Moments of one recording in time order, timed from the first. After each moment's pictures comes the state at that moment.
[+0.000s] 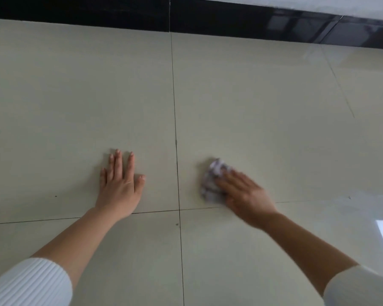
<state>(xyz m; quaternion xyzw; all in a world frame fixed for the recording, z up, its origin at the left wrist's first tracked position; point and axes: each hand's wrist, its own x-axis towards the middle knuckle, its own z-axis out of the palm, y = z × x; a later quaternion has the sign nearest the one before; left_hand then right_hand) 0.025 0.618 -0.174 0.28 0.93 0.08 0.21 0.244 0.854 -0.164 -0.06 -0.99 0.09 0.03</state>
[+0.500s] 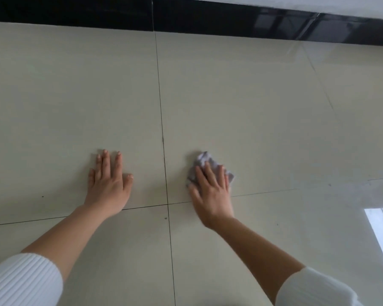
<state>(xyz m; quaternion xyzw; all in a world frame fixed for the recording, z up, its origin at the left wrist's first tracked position) 0.030 0.621 -0.172 0.27 0.94 0.08 0.21 0.215 0.790 -0.165 -0.31 -0.93 0.21 -0.04</state>
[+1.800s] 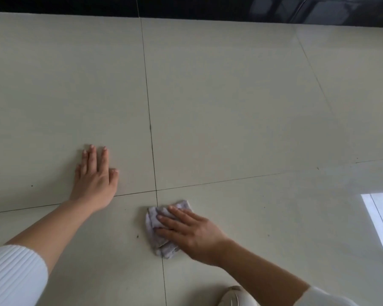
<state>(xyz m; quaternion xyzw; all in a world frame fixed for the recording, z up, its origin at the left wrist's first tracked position) 0.040 0.610 -0.172 0.27 0.94 0.06 0.20 0.301 0.743 -0.179 0.09 -0.98 0.12 -0.09</state>
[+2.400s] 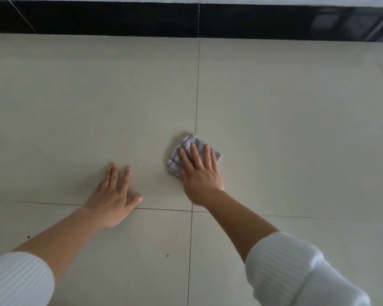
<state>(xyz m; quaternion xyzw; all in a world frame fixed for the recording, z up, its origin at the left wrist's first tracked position) 0.020 0.566 -0.143 0.27 0.91 -0.12 0.30 0.115 0.779 -0.167 -0.16 -0.97 0.13 -0.14</state>
